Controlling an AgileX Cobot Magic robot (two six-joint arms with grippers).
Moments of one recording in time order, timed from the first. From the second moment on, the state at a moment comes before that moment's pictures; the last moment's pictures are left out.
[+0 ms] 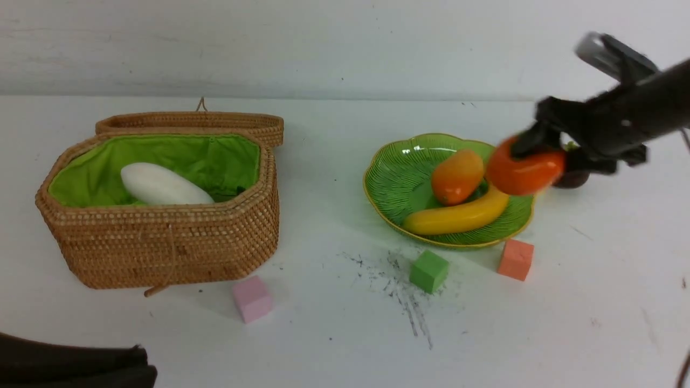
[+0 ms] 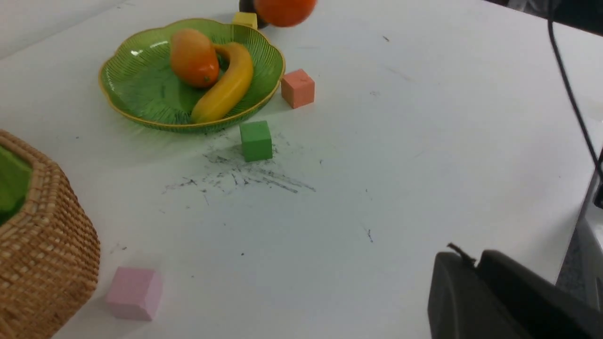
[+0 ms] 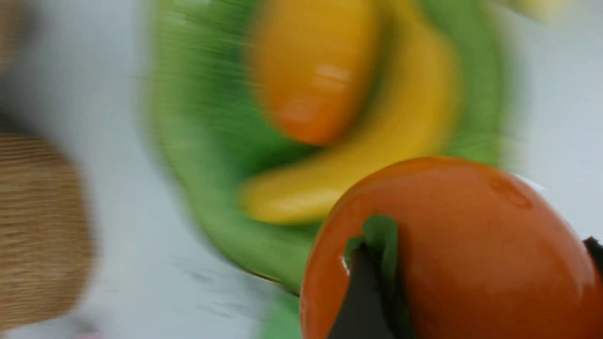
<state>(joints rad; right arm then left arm) 0.03 1.82 -1.51 0.64 0.76 -0.21 -0.40 0.50 -0.71 -0.65 0.80 0.62</state>
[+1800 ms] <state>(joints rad) -0.21 2.04 -1.72 0.39 0.65 -0.13 -0.40 0.50 -0.71 -0.70 0.66 0.58</state>
